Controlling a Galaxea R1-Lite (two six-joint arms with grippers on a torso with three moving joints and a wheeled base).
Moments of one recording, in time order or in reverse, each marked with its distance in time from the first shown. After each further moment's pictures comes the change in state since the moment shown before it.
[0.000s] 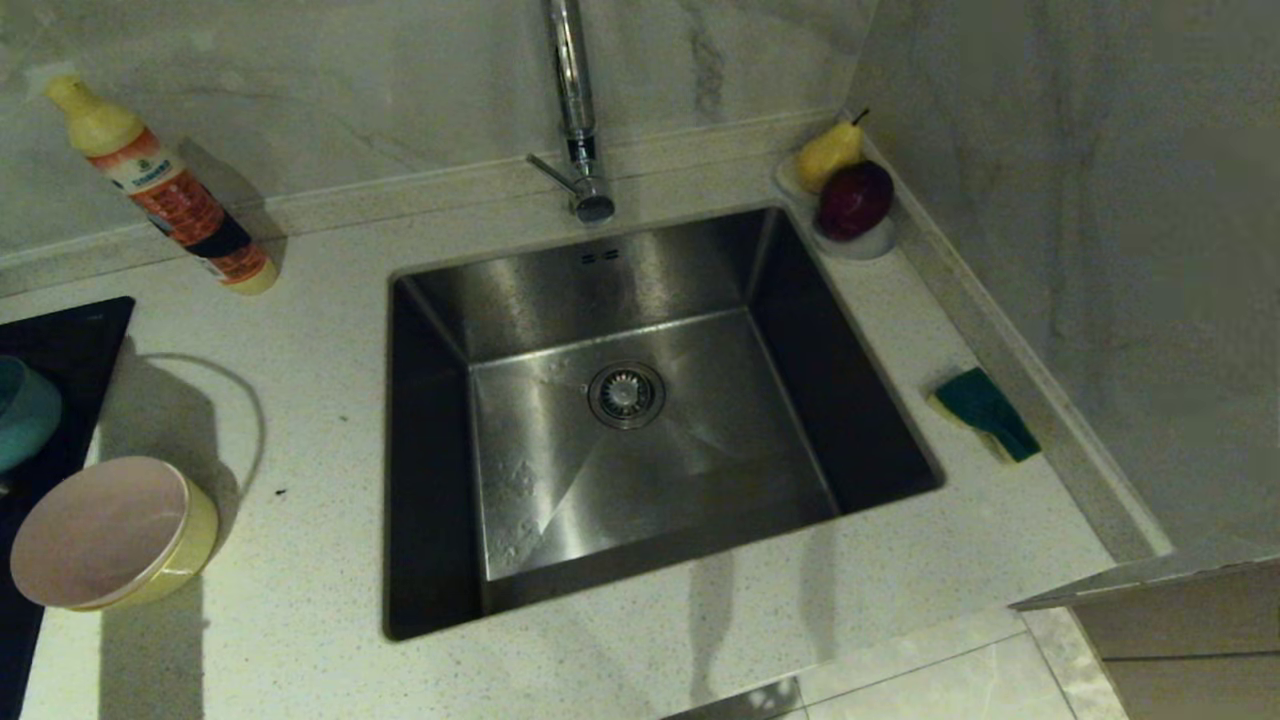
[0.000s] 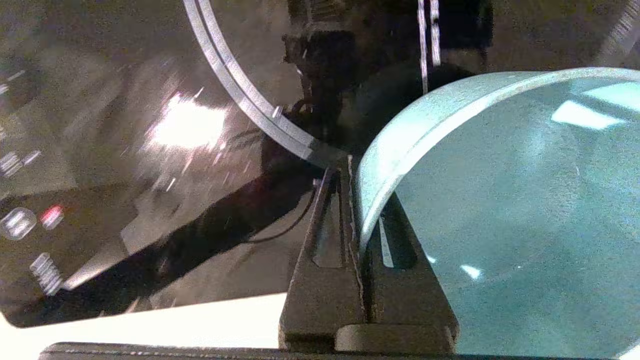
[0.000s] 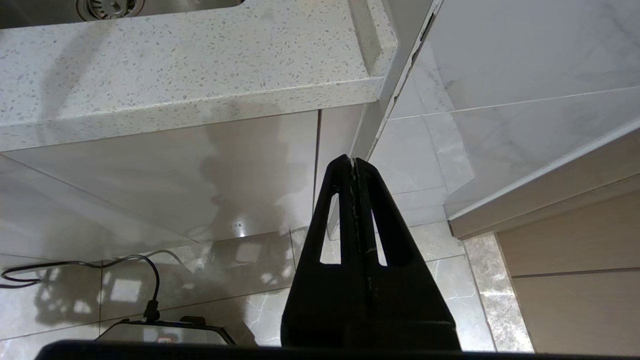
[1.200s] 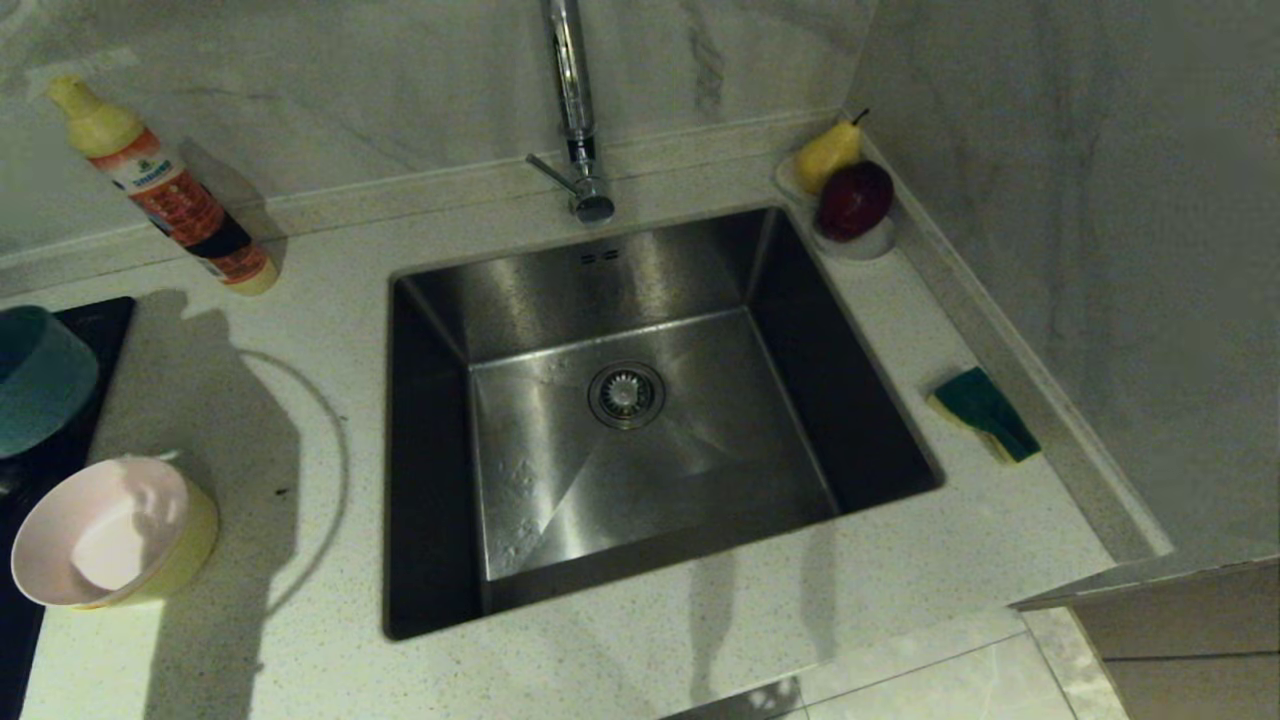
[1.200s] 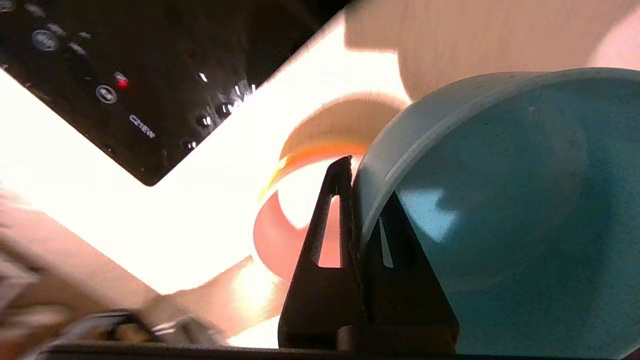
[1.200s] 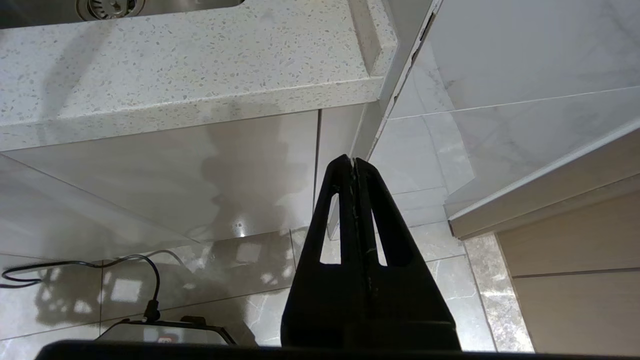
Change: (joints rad) left arm -0.098 -0.327 0.093 0.258 -0.129 0.466; right arm 0.000 0.000 0.000 0.000 0.000 0.000
